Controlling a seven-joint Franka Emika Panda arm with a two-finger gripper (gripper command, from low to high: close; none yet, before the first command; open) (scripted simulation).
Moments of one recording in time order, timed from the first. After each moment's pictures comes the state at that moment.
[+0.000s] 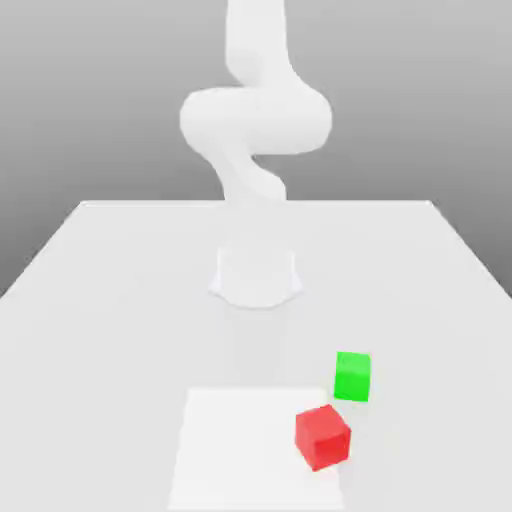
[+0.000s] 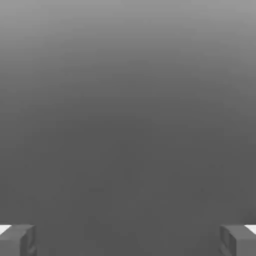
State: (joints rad) arm 0.02 -0.71 0.00 -2.34 0.00 2.35 0.77
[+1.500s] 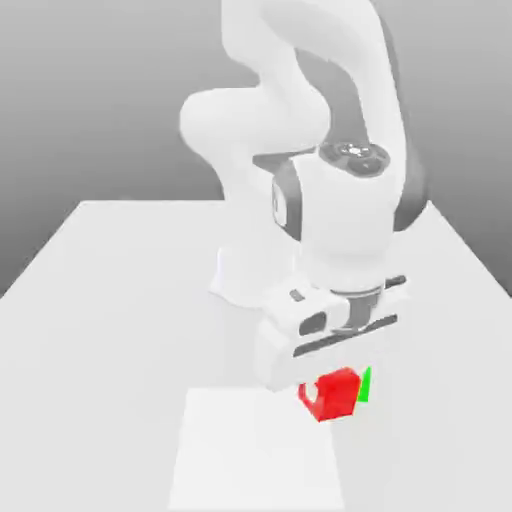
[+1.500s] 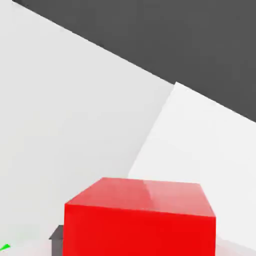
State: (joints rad) arm 0.25 -0.04 0.06 -2.76 0.01 2.72 0.43
